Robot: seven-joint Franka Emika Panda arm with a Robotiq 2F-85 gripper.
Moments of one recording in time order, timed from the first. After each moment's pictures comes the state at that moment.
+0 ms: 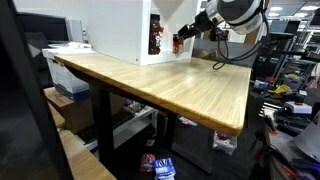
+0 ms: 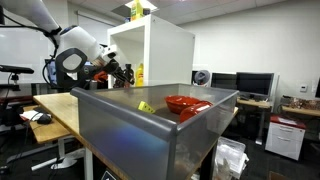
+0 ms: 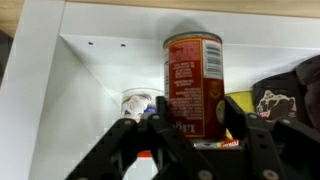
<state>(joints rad) 0.46 -0.11 -0.35 -2.57 0.56 3.45 -0.47</state>
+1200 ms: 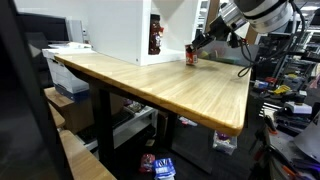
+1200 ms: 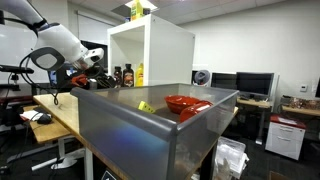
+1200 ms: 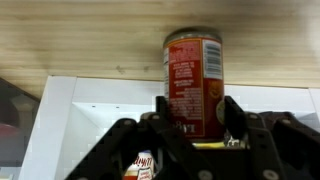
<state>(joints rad) 0.09 -0.27 0.13 -2.73 0.97 3.34 -0.75</state>
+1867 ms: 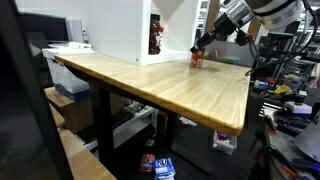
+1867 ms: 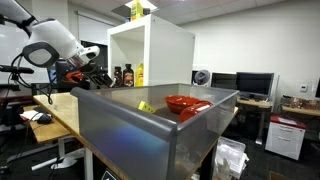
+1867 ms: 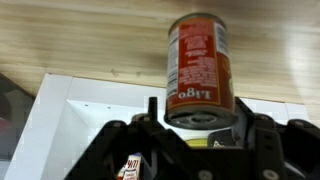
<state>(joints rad) -0.25 -0.40 0.48 -2.77 0.96 3.17 -0.75</state>
